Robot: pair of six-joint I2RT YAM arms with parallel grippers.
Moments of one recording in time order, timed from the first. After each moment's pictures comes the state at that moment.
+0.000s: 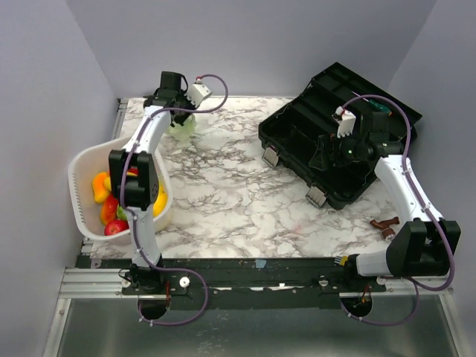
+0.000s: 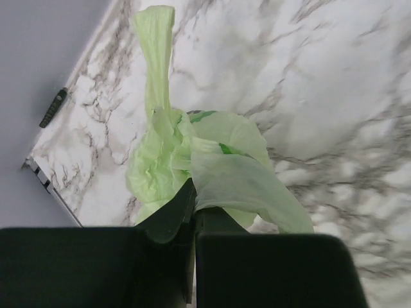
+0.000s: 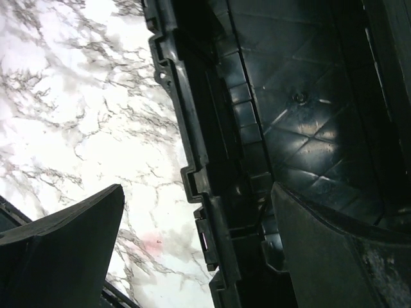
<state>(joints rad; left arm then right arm) -0.11 2.18 1.95 -0.58 0.11 0.75 0.00 1.38 1.16 -0.64 -0.53 -0.16</state>
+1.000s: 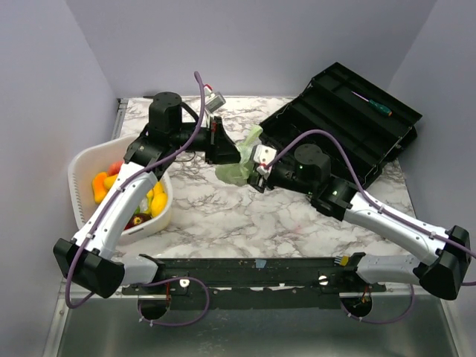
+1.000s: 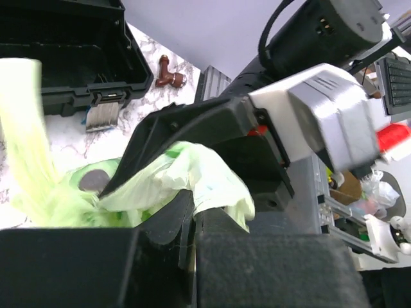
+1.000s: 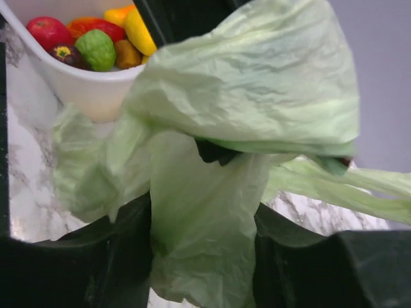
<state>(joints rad) -0.42 1.29 1.38 -0.36 1.12 -0.36 0.88 1.20 1.04 -0.01 -0.29 -0.44</state>
